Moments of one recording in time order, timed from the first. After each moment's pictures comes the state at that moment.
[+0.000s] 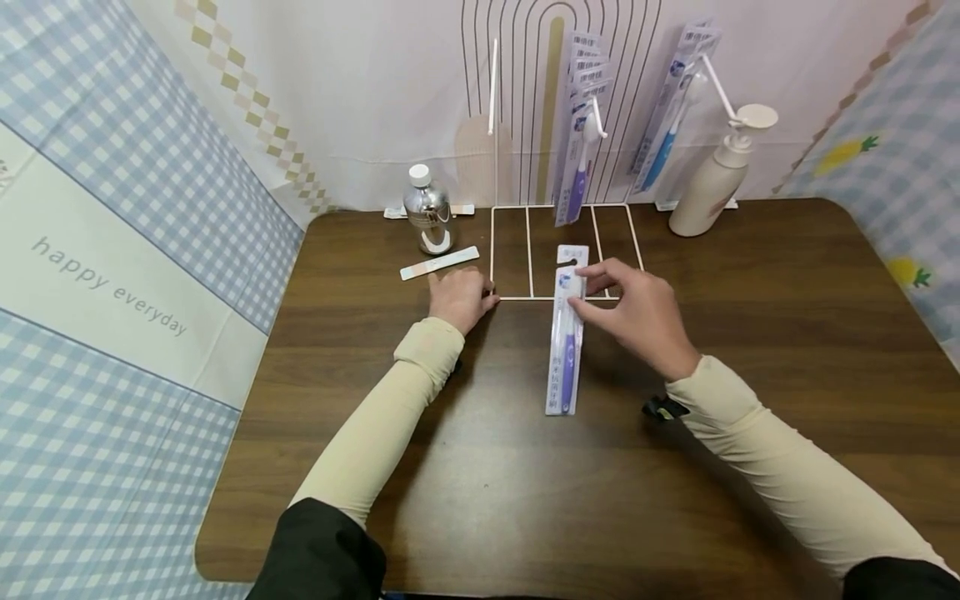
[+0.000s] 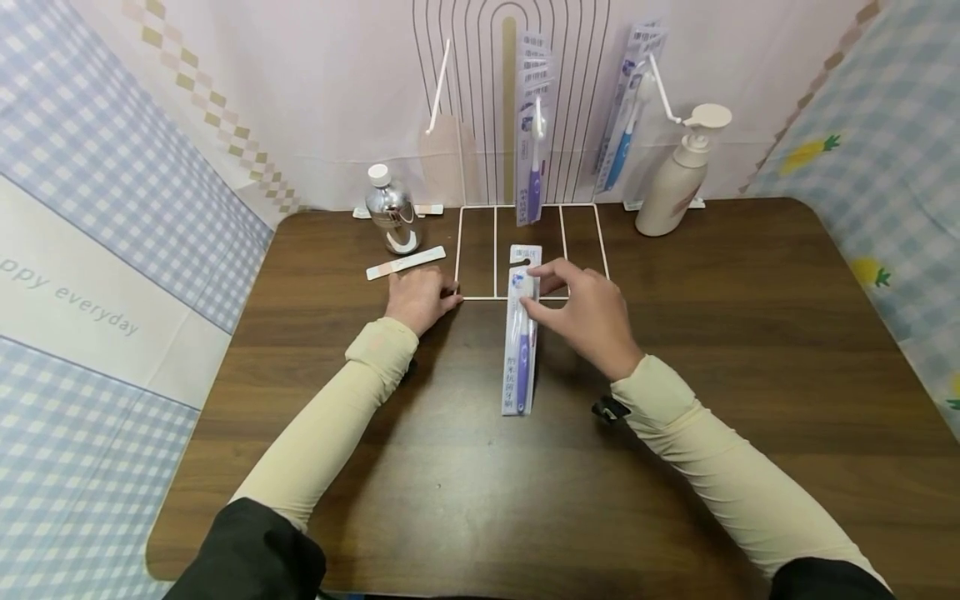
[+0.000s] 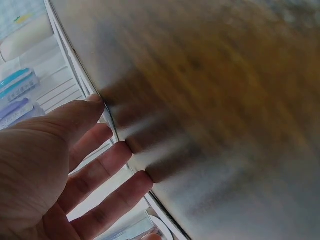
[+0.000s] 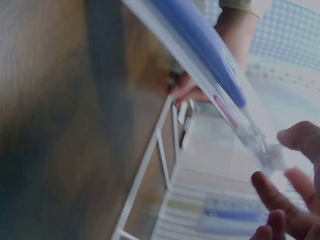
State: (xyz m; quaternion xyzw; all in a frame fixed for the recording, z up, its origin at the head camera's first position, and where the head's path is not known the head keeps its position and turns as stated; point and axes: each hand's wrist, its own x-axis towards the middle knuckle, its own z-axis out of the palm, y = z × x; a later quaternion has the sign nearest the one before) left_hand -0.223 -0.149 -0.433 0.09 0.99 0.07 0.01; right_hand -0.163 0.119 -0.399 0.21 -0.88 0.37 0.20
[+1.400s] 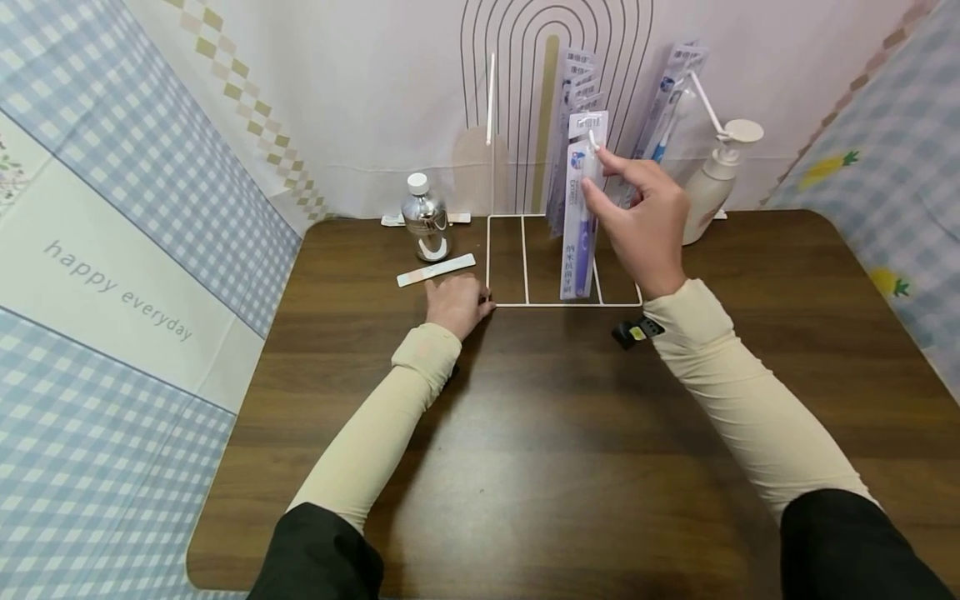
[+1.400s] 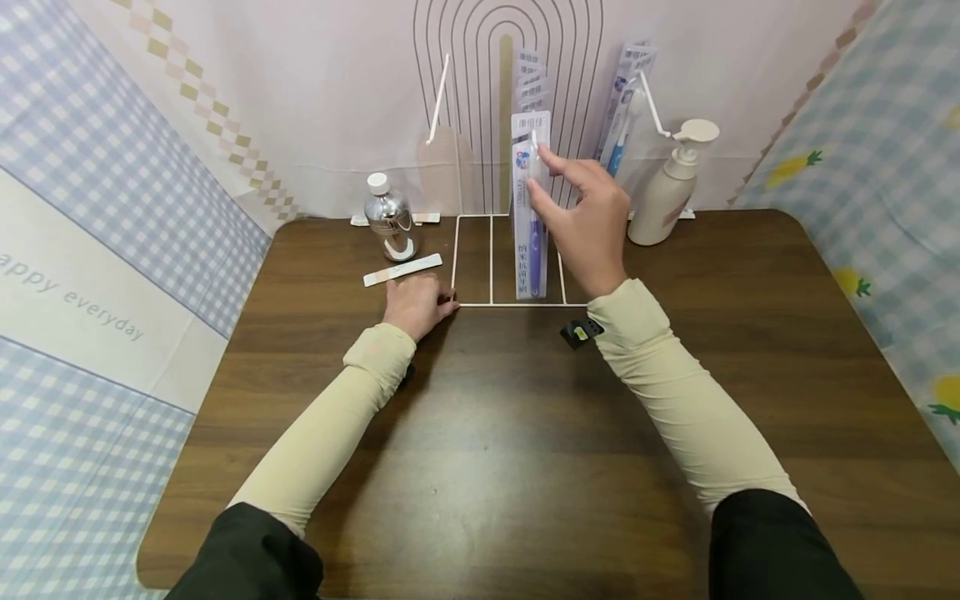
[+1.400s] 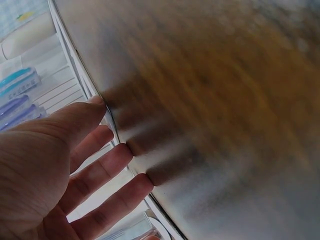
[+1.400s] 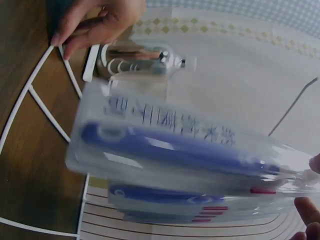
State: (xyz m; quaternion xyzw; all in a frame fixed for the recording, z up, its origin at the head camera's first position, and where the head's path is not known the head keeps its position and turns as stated) left_hand -0.222 -0.150 -0.430 0.09 0.99 0.08 0.01; right_hand -0.227 0.101 -0.319 0.13 -0.76 0.50 0.38
